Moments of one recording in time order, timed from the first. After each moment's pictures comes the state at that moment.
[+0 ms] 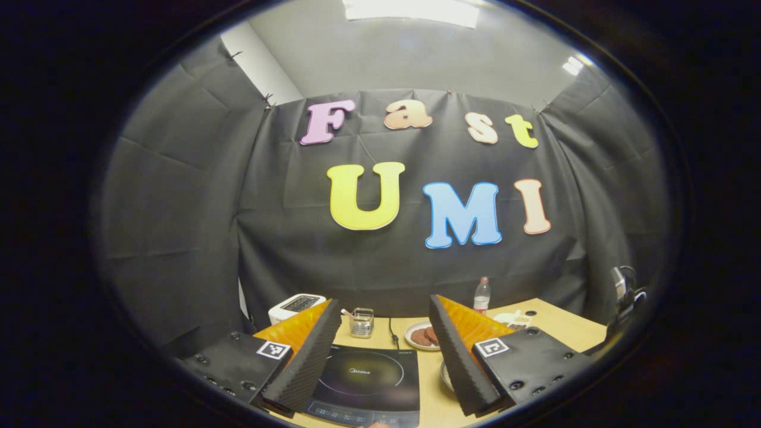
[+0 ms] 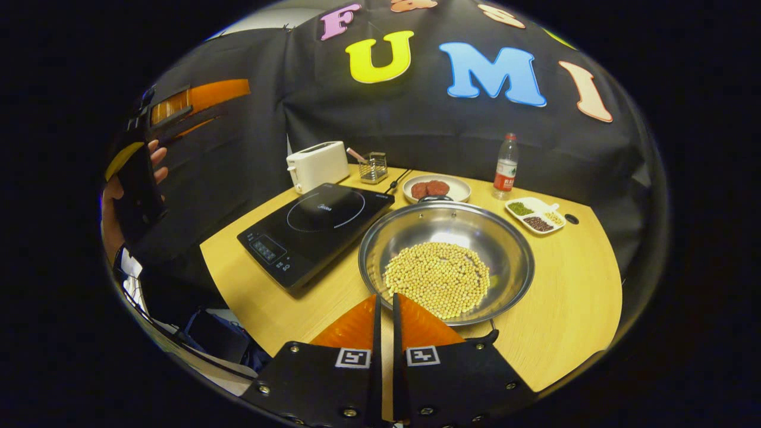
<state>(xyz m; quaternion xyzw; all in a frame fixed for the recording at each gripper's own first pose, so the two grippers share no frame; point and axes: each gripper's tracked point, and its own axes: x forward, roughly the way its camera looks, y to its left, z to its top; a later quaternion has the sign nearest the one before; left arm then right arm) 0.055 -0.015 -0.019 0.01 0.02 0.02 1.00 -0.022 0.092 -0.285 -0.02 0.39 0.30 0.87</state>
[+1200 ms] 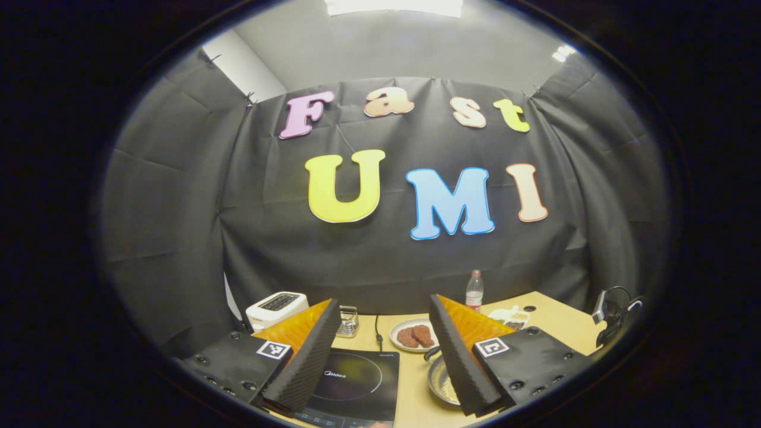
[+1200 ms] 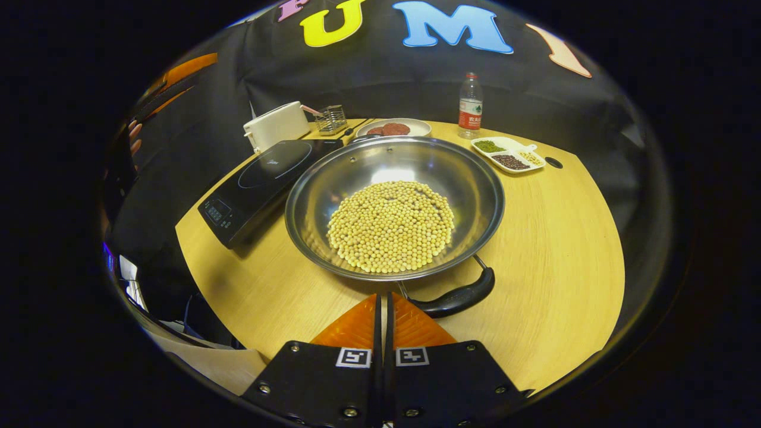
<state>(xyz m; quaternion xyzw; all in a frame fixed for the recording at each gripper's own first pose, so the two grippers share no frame) 0.107 -0.082 -0.035 0.03 0.03 0.01 1.00 -0.009 -0.002 -0.338 -0.02 0.49 0.24 0.84</state>
